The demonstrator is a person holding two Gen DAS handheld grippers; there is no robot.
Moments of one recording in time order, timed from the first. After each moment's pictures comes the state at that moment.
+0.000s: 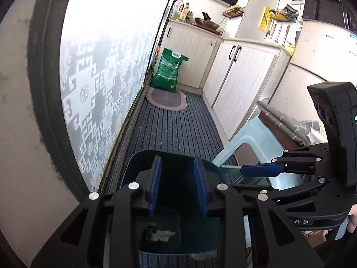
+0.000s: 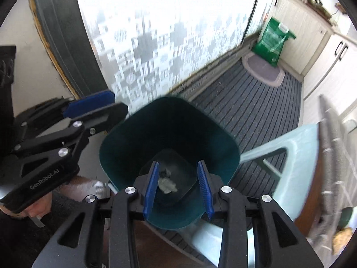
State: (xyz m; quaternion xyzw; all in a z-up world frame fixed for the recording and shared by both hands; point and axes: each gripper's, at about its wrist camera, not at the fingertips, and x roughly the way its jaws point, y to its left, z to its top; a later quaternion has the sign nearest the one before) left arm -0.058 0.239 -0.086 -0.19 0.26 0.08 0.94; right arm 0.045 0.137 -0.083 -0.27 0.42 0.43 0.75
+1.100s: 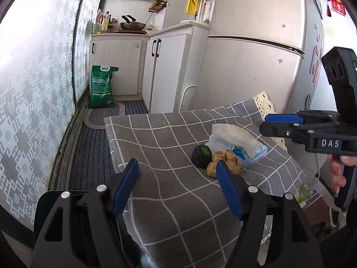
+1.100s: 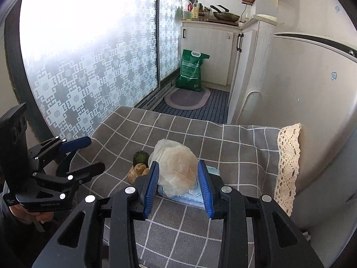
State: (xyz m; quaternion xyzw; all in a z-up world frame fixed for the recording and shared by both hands) left arm 0.046 0.035 -0.029 -0.07 0.26 -0.07 0.96; right arm 0.123 -0.147 -0.001 -0.12 0.33 0.32 0.88
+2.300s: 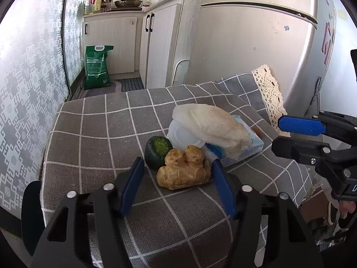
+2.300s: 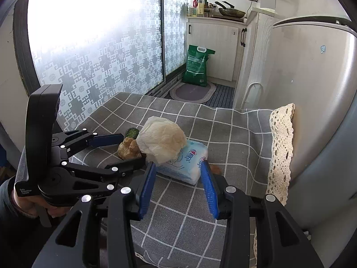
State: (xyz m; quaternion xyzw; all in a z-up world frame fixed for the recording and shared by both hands) left arm 0.097 -0.028 -0.053 -0.06 0.34 -0.05 0.94; right arm 0.122 -0.183 -0.017 -0.12 0.33 0.35 0.87
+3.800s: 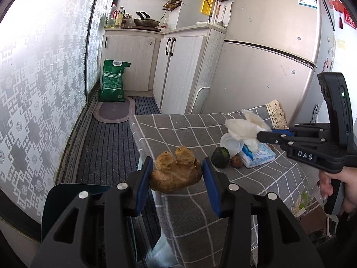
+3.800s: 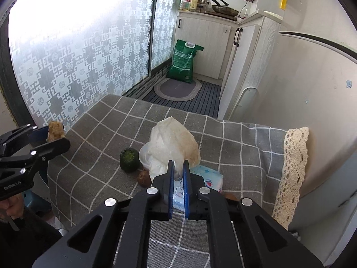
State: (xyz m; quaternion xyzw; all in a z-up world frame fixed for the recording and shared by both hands) left arm 0.038 0.064 -0.026 -0.09 0.27 -0.04 0.96; right arm 0.137 -0.117 -0.013 -0.16 0.34 0.28 0.88
